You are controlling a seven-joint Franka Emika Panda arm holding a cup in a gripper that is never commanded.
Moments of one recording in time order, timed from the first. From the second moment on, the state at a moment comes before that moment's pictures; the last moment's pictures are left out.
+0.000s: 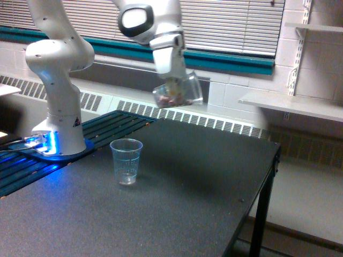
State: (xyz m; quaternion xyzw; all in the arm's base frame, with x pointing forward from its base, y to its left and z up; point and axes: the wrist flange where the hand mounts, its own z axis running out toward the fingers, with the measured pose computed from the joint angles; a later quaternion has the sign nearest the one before) arm 0.403 -0.018 0.385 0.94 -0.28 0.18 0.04
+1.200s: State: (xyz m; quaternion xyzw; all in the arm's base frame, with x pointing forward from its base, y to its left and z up) arm 0.306 -0.066 0.344 0.93 -0.35 0.11 0.08
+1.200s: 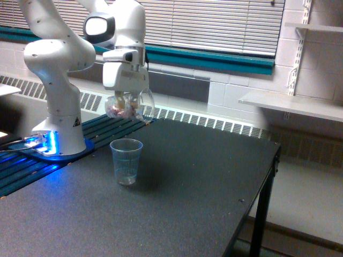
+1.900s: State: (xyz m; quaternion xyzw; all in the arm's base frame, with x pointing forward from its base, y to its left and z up) arm 0.290 -0.073 0.349 0.92 -0.37 0.07 0.09
